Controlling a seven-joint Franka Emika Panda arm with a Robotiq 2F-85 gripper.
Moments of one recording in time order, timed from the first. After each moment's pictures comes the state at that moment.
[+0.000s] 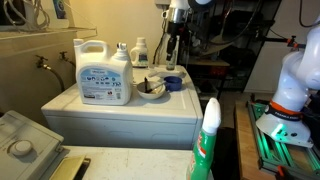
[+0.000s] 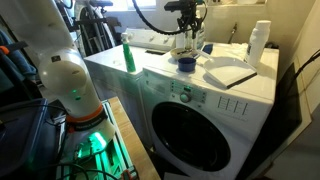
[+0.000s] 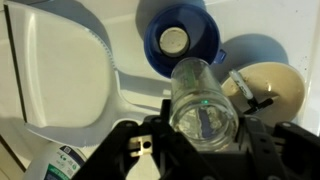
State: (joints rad) arm 0.07 -0.06 0.07 -2.04 -0.03 2.14 -0.07
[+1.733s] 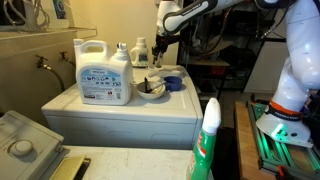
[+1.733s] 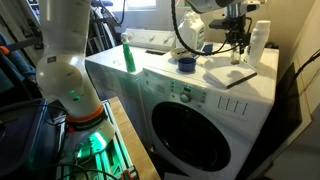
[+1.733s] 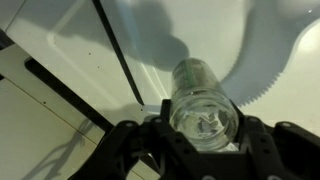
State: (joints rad) arm -0.03 0.40 -0.11 -1.63 -0.14 2.28 0.23
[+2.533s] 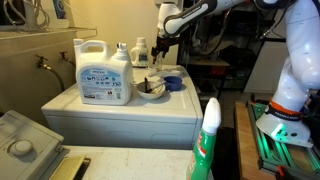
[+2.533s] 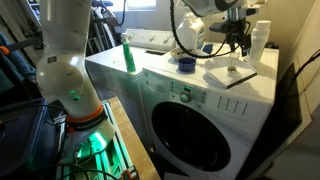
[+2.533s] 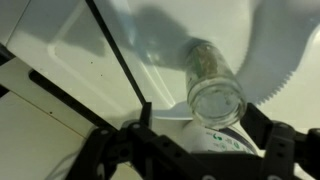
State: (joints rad) arm -0.02 0.40 -0.12 -1.65 -0.14 2.32 0.29
